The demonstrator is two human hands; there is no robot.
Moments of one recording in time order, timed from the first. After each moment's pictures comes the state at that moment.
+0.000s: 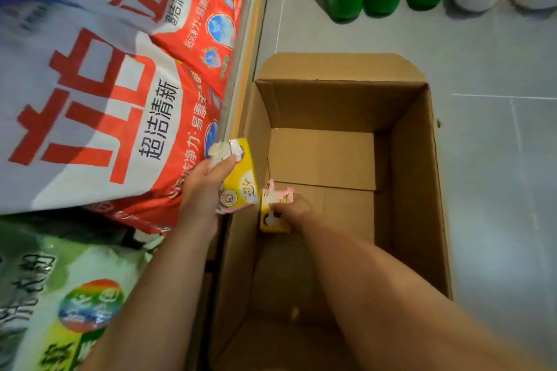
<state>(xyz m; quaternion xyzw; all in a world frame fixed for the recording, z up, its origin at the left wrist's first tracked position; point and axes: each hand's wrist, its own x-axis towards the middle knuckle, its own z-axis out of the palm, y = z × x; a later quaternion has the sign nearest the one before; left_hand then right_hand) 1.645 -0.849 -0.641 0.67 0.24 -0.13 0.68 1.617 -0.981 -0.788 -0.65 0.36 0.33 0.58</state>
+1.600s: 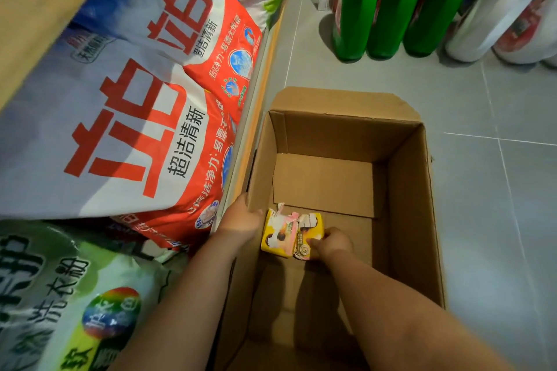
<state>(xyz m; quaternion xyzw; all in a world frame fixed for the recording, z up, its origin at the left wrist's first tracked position) 1.645 -0.859 -0.675 0.88 0.17 -0.30 0.33 1.585 -1.030 -0.773 -0.77 0.40 0.31 0.38</state>
